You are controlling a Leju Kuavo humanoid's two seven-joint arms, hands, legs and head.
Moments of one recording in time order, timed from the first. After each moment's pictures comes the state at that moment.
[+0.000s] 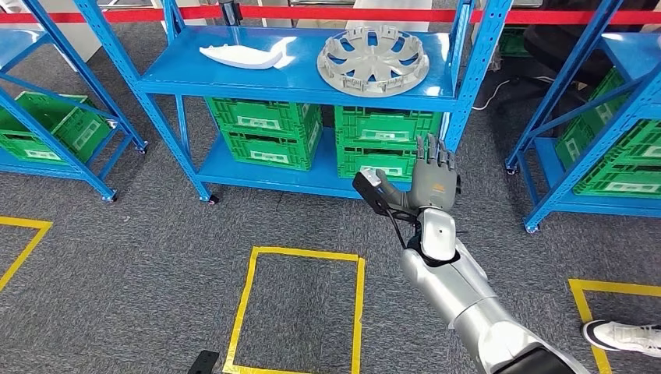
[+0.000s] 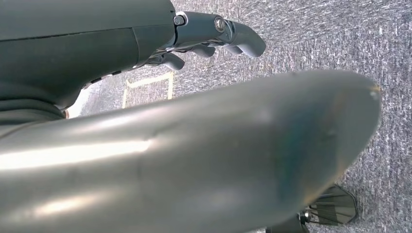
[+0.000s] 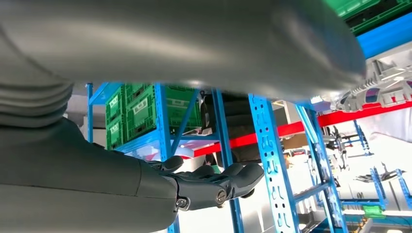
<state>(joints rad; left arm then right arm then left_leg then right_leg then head) -0.09 -0.03 -0.17 -0.16 -0.28 0.14 0.06 -0.56 0.02 0.47 -0.32 1.28 -0.56 -0.02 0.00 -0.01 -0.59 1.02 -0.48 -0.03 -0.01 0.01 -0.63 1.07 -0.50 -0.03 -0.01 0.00</state>
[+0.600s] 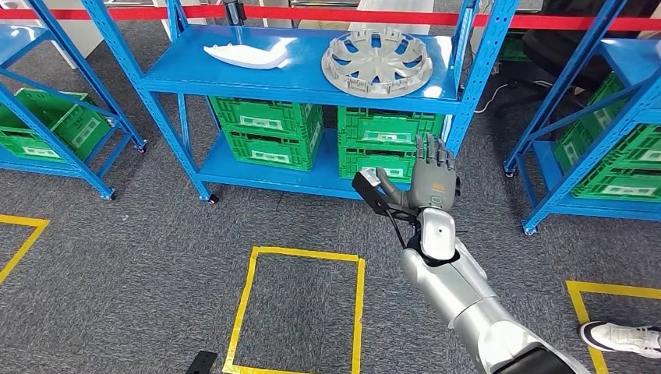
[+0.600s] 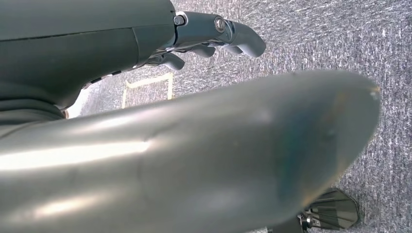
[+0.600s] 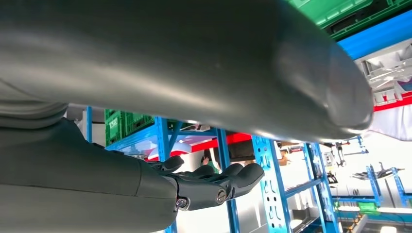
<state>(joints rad) -0.09 -0.03 -0.17 -0.16 -0.27 0.14 0.07 -0.57 0.02 0.47 -0.32 1.29 -0.55 -0.02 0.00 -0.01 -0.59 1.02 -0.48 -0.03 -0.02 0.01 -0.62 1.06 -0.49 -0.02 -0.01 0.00</state>
